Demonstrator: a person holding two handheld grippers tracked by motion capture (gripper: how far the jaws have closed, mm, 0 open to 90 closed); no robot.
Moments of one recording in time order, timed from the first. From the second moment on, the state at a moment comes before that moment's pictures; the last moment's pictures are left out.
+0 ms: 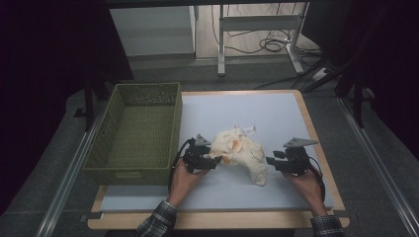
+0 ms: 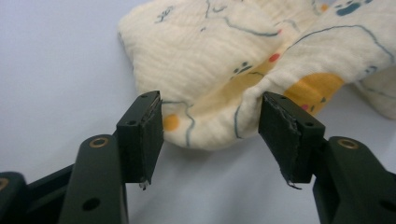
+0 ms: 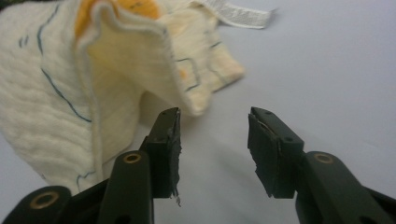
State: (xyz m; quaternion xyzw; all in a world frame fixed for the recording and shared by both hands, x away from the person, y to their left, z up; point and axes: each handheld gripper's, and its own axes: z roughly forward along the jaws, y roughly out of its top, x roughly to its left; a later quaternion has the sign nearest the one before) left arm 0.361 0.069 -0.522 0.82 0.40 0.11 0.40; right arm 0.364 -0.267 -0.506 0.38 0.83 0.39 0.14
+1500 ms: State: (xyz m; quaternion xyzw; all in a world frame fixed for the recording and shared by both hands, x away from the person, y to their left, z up) left arm 0.433 0.068 -0.535 0.79 0.46 0.12 0.38; right arm 0.341 -0.284 -0.512 0.39 0.83 0.38 0.13
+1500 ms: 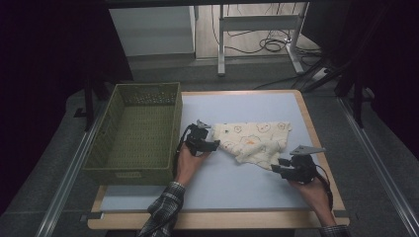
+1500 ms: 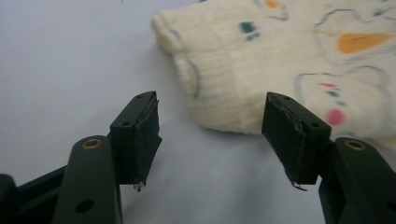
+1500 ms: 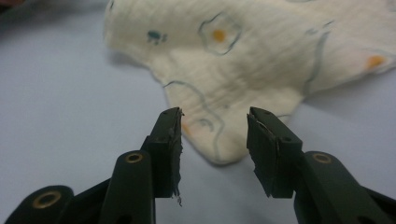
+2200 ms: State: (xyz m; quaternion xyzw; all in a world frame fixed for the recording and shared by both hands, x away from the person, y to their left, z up) left arm 0.413 0.059 -0.435 0.80 0.41 0.16 0.41; right arm 0.321 -0.329 -0.450 0.40 0.80 0.38 0.22
